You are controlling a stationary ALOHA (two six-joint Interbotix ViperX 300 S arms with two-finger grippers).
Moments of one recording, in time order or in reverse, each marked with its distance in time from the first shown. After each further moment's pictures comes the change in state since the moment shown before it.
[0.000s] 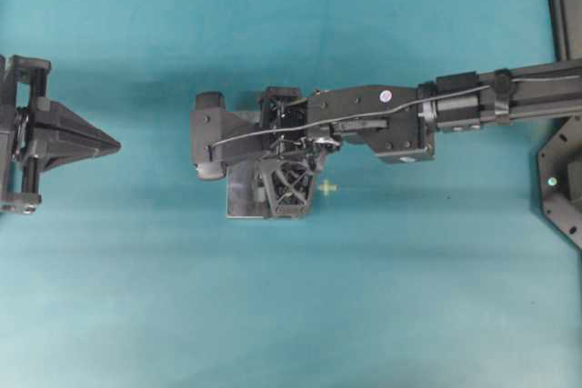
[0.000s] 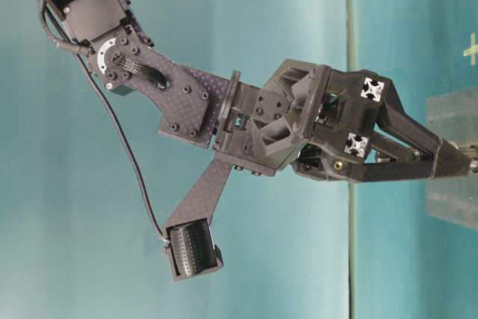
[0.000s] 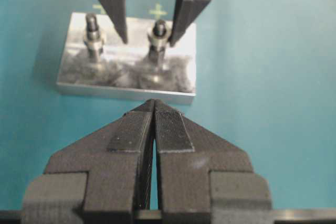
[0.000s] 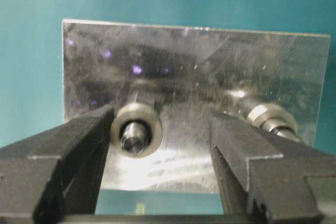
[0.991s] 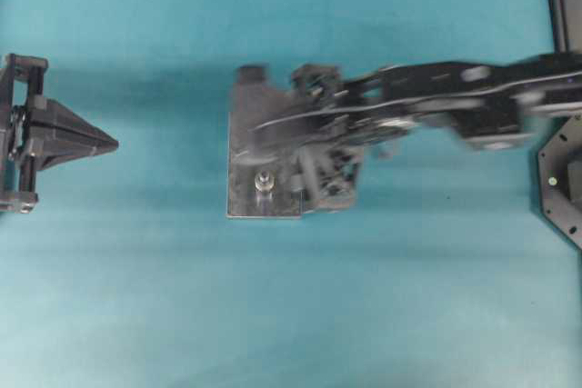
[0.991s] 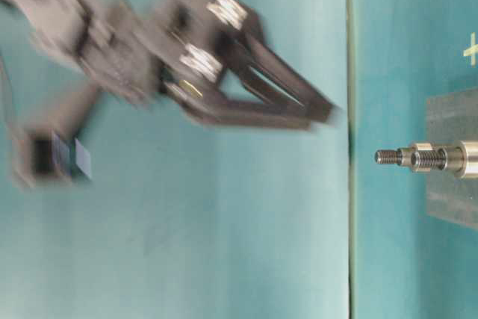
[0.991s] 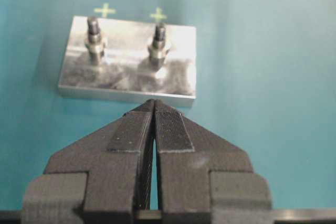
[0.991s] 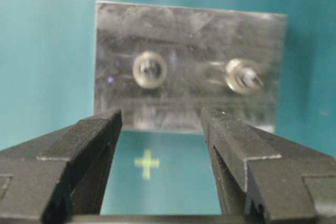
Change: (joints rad) left arm 0.002 -0.015 0.006 0.000 0.002 0.000; right arm -0.005 -0.345 0.192 0.005 -0.048 0.020
